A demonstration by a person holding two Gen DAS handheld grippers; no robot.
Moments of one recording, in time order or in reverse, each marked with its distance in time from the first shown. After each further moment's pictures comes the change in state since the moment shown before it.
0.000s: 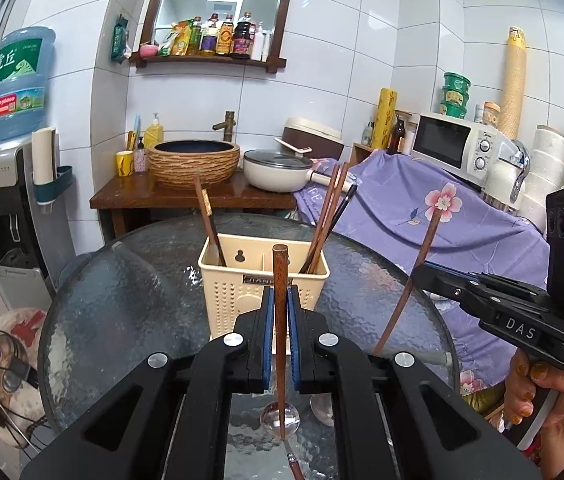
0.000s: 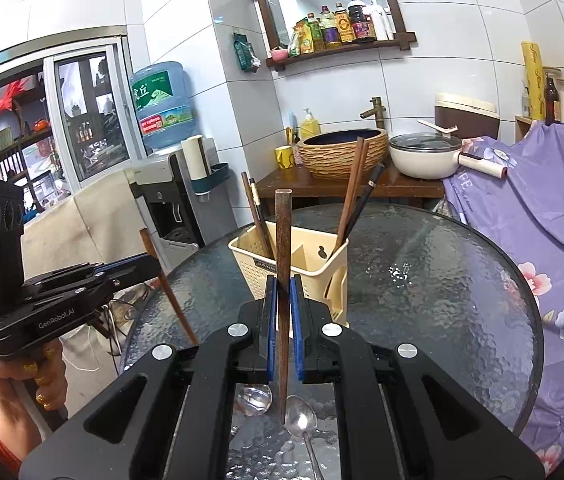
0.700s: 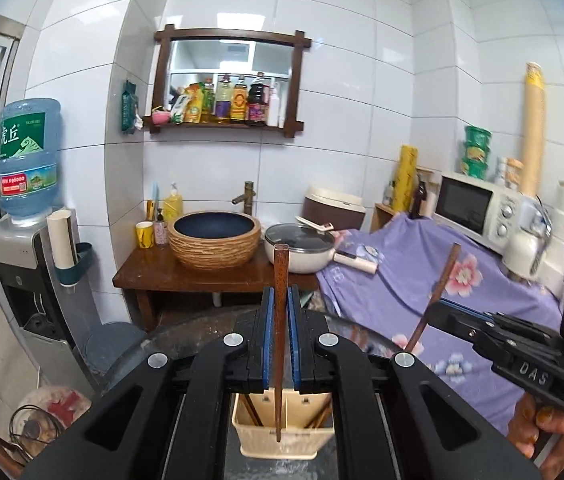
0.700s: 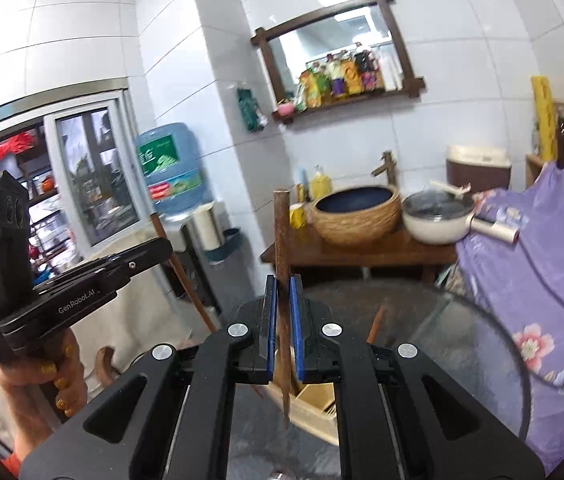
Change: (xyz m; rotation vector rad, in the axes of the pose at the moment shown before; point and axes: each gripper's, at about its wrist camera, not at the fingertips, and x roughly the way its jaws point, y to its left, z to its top) left arm -0.009 -0.002 0.173 0.009 -0.139 0.106; right arm -0.011 0.012 0.162 0.030 -0.128 0.016
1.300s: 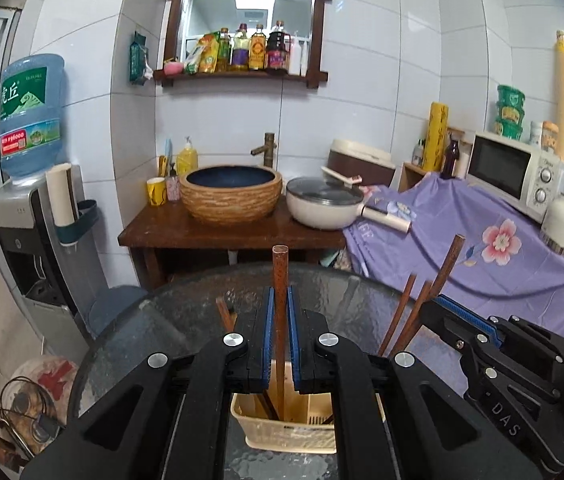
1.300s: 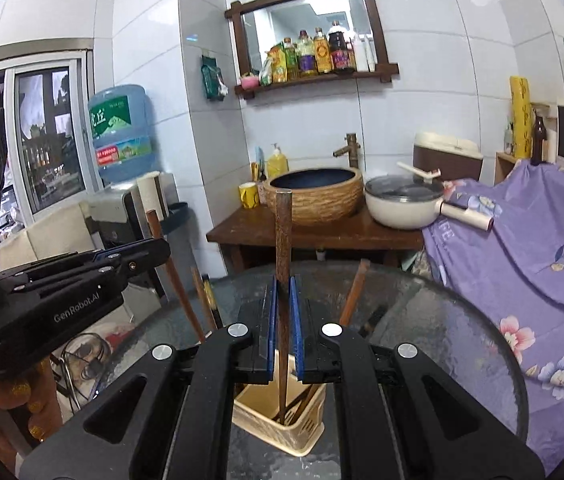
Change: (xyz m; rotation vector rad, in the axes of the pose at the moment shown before) left arm 0.085 0.006 -0.079 -0.001 0.133 0.078; right arm 0.082 -0.018 -0.078 -0.054 0.044 -0.169
